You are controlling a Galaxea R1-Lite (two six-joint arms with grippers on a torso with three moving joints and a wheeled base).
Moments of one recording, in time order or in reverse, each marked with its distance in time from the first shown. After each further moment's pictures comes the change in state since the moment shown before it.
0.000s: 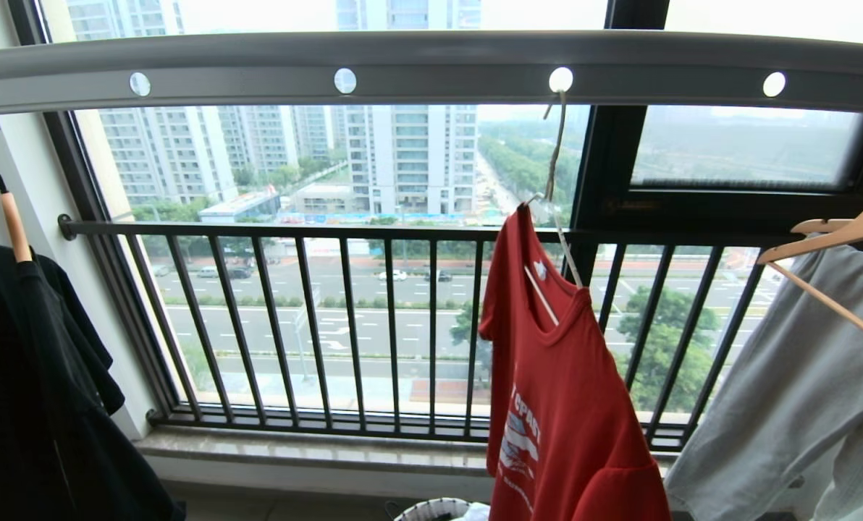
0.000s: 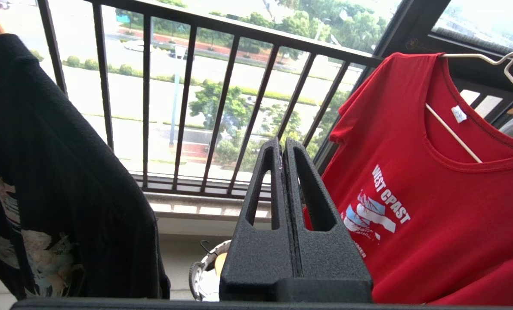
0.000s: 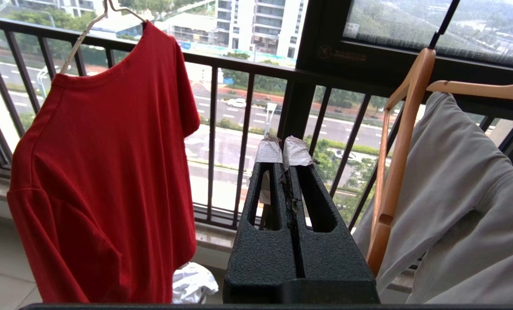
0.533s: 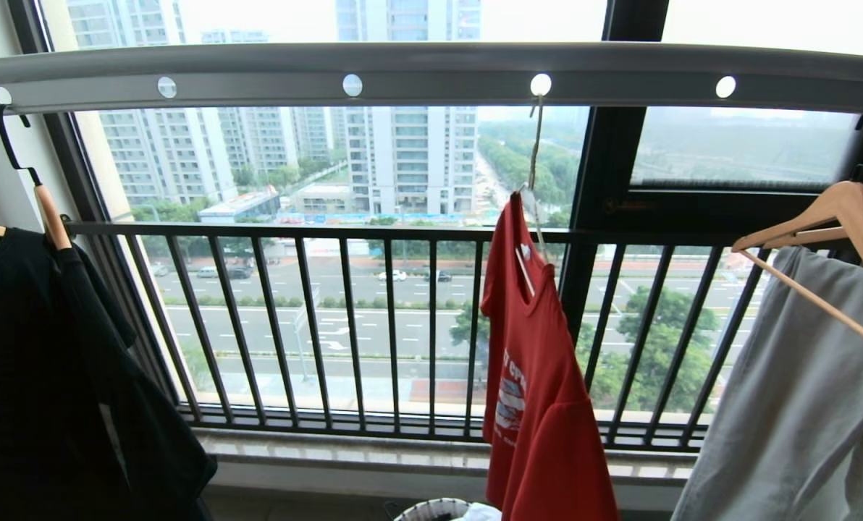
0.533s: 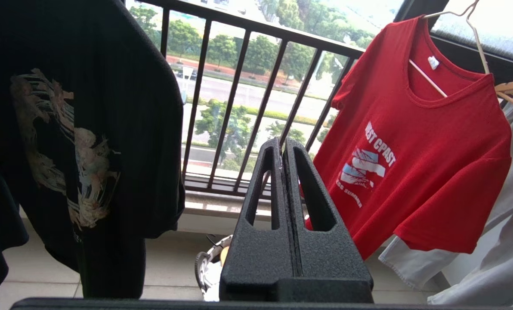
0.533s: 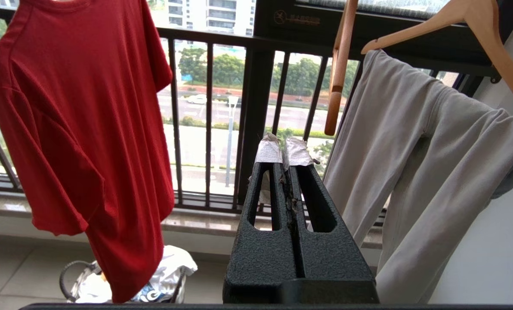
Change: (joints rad) left arm 0.105 -0.382 0.122 0.218 -0.073 -0.002; right arm -0.188 -0.286 0.137 0.164 0.052 -0.002
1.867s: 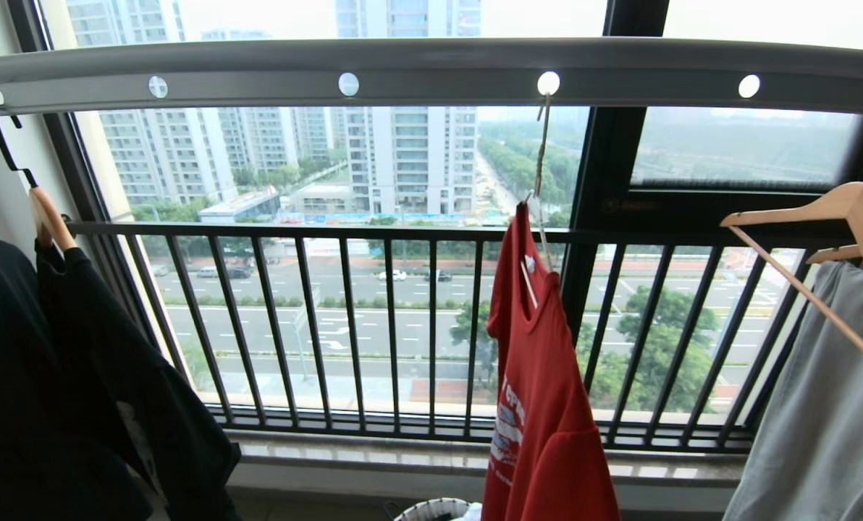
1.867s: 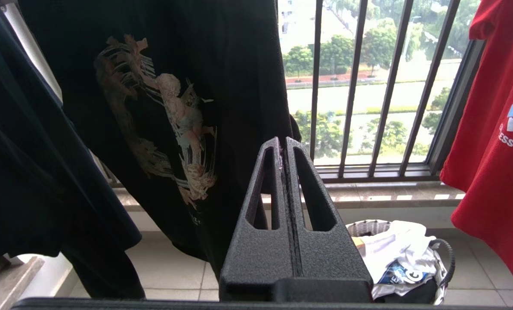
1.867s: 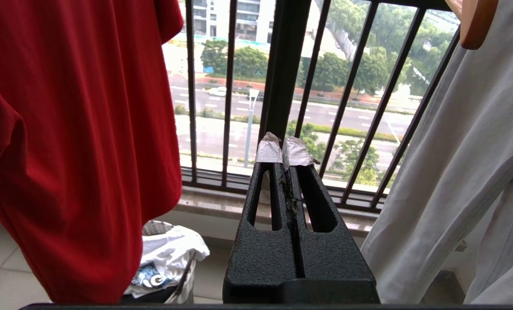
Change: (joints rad) left arm 0.061 -0.349 0.764 -0.420 0.078 0.346; right arm -0.003 -0.248 0.825 -0.557 0.075 0.001
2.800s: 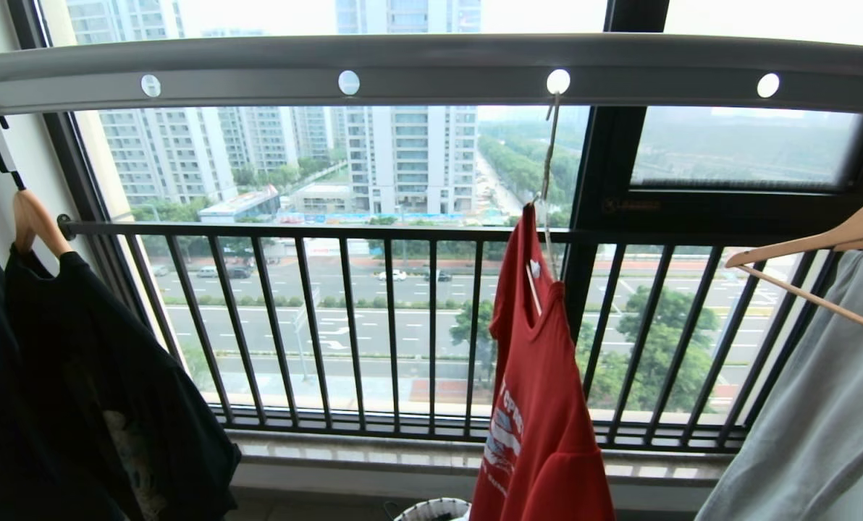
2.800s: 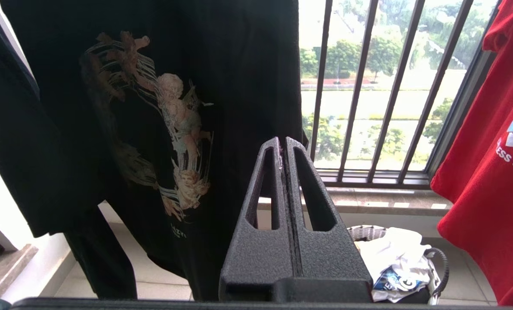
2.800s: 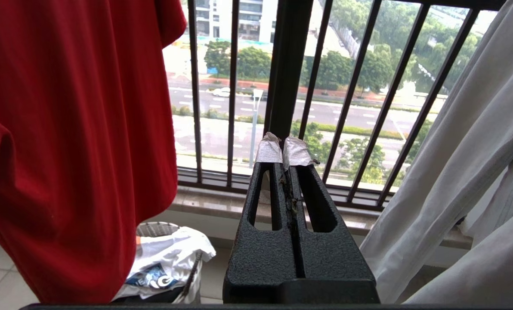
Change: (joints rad) left arm 0.000 -0.001 0.003 0.001 0.032 -0.042; right arm 0.000 0.000 -0.001 -0.001 -0.001 0.018
